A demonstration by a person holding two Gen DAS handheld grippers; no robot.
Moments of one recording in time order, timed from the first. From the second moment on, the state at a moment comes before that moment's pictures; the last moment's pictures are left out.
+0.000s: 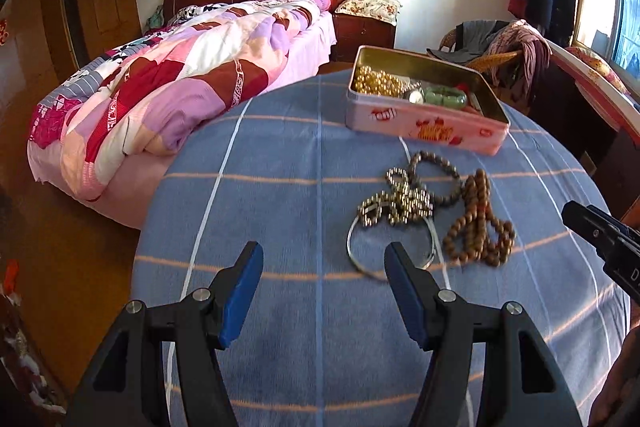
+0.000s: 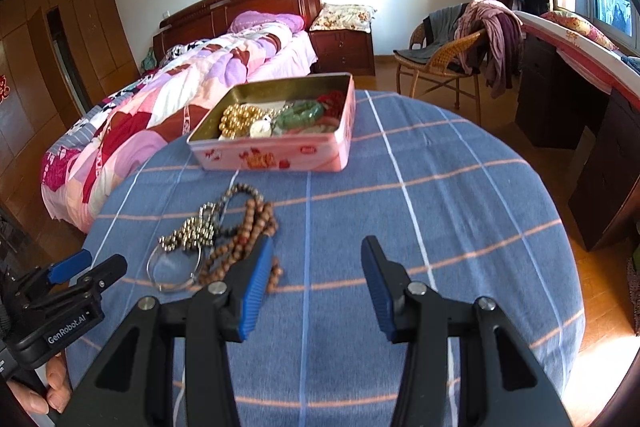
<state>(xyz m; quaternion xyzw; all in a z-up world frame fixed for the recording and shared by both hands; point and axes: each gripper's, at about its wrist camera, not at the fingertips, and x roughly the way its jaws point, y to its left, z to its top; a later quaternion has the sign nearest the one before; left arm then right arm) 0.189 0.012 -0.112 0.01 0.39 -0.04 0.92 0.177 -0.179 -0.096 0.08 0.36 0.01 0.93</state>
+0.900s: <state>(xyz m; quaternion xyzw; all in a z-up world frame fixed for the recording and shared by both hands) 0.204 0.027 -0.114 0.01 0.39 -0.07 0.92 0.248 -0.129 -0.135 0.05 0.44 0.07 0.89</state>
